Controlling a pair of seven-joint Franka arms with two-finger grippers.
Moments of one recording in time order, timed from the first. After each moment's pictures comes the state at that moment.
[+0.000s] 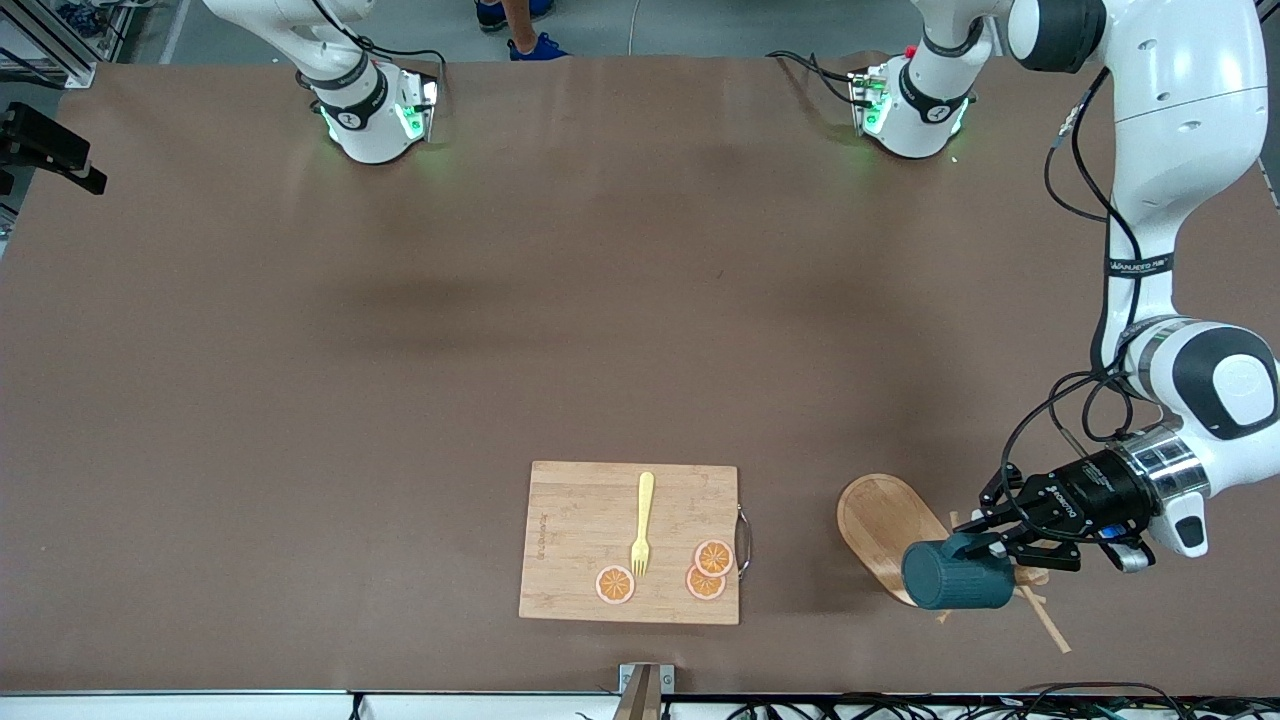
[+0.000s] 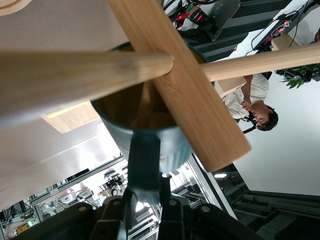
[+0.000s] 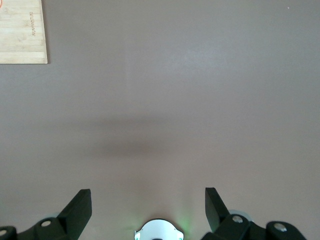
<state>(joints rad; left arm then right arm) -0.12 0.72 0.28 -1.37 -1.57 1.85 -0.61 0.00 -0.09 -0.08 -1.48 0.02 1.33 -0.05</state>
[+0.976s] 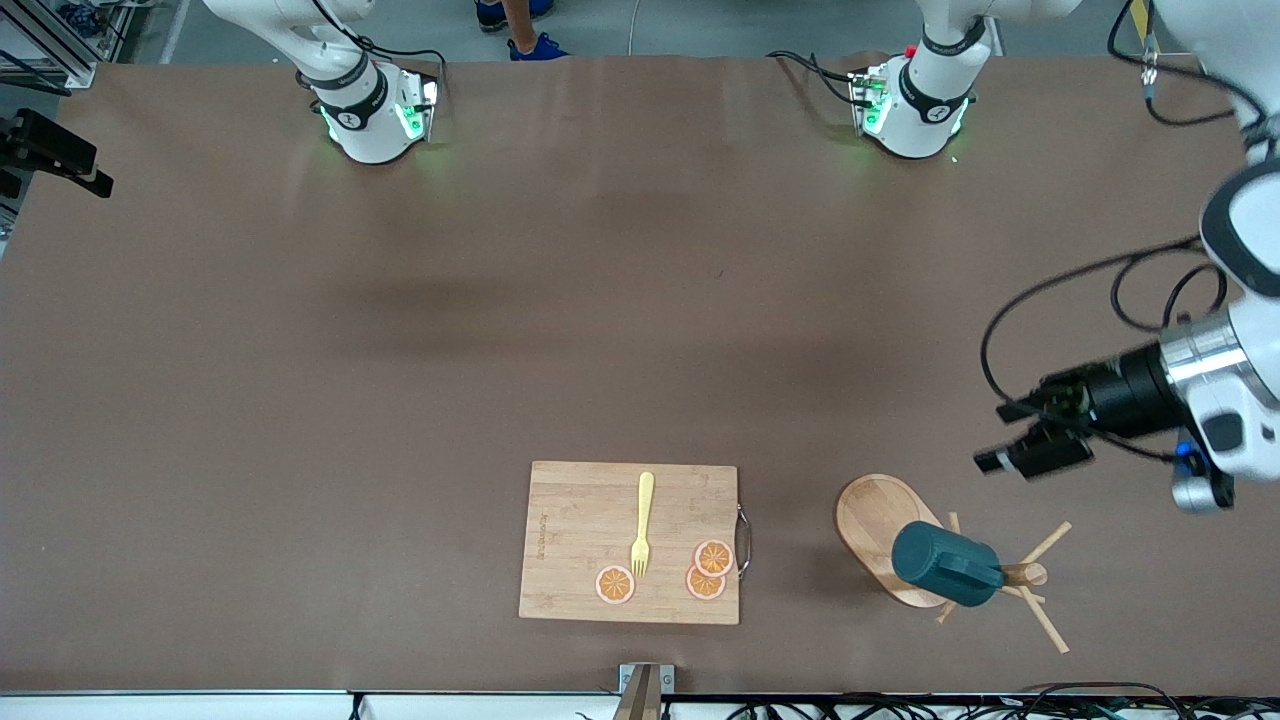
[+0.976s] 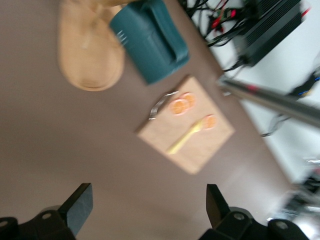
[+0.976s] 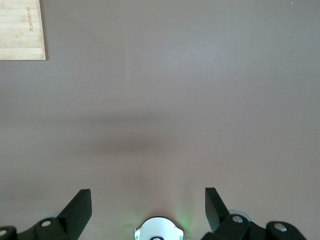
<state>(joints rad) -0.31 0.36 0.27 -1.31 -0.55 1.74 -0.63 0.00 -0.08 -0.08 -1.49 0.02 1.33 -0.05</state>
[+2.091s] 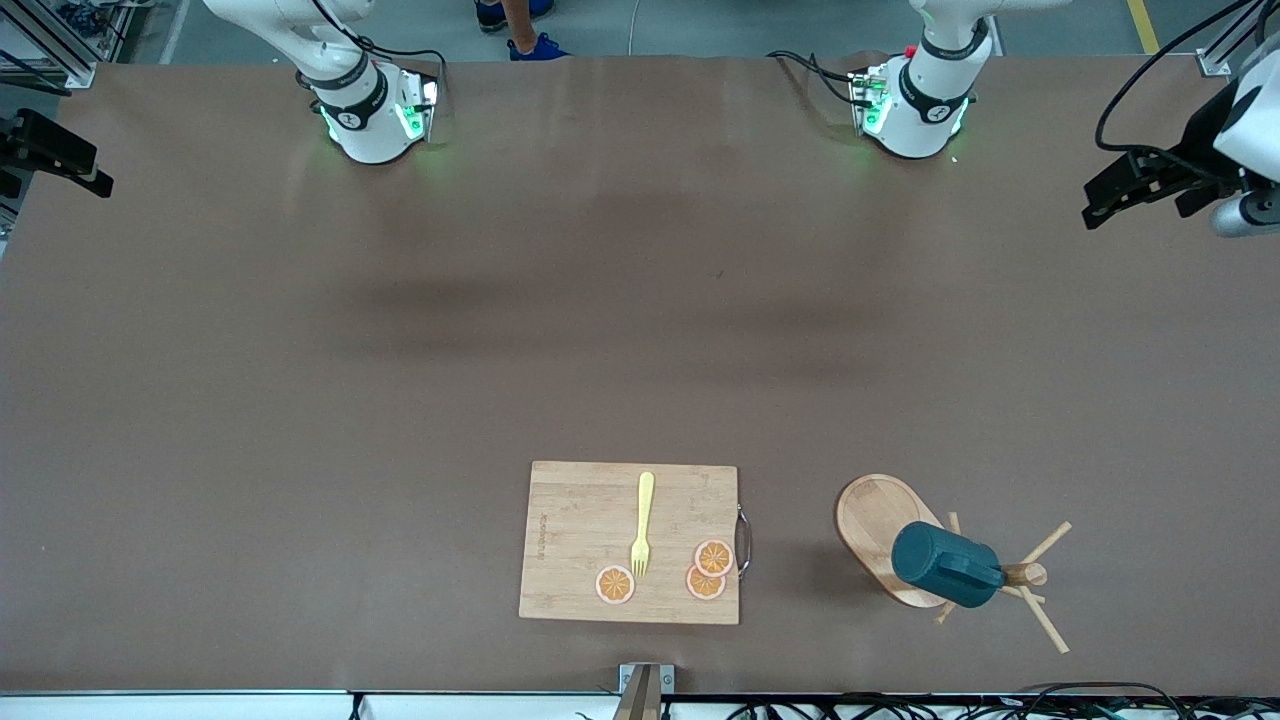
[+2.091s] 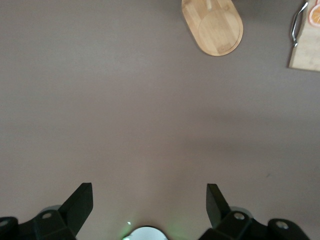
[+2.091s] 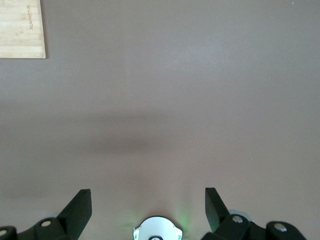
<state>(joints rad) 0.03 -0.13 -0.09 -1.65 0.02 1.48 -0.12 0.00 -0.08 -0.08 -1.49 0.02 1.33 -0.07</state>
